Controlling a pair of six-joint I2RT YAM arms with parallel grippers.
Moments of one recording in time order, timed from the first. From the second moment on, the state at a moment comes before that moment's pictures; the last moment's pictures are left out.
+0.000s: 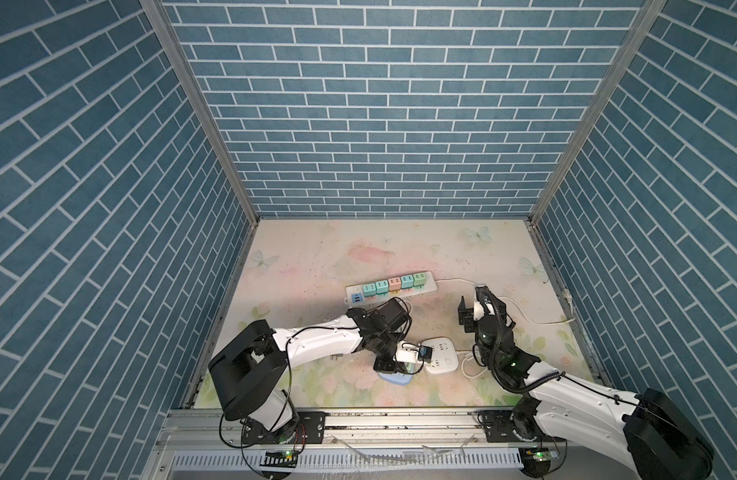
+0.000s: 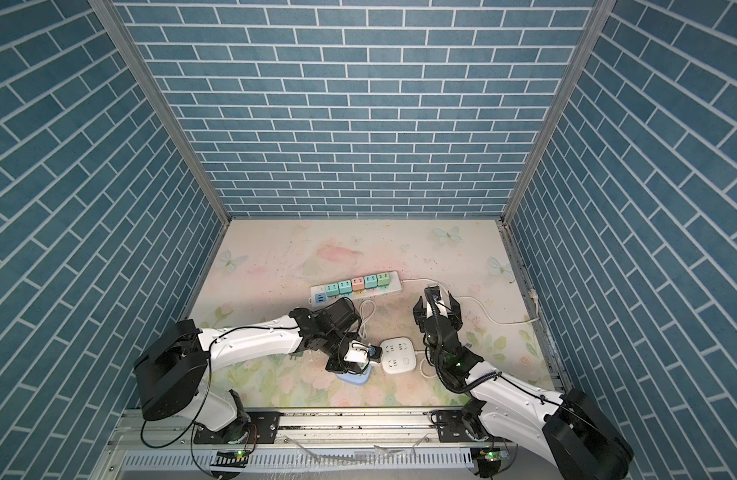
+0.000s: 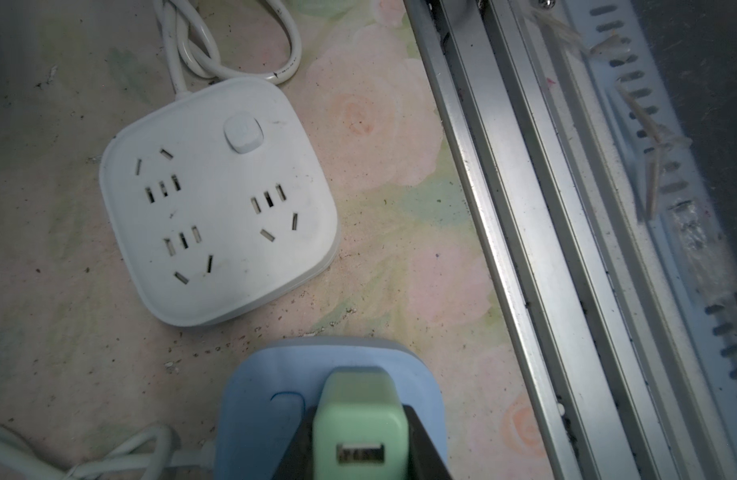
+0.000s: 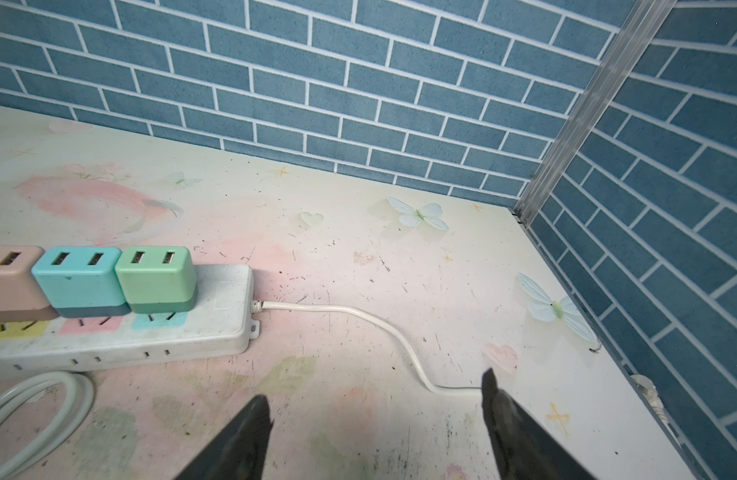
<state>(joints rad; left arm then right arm) -0.96 1.56 0.91 -0.51 0.44 0.79 0.75 0.98 0.23 0.45 0.71 0.01</state>
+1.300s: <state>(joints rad) -0.96 1.19 0.88 -0.29 0.13 0.49 0.75 1.00 0.23 0.46 0.70 0.01</state>
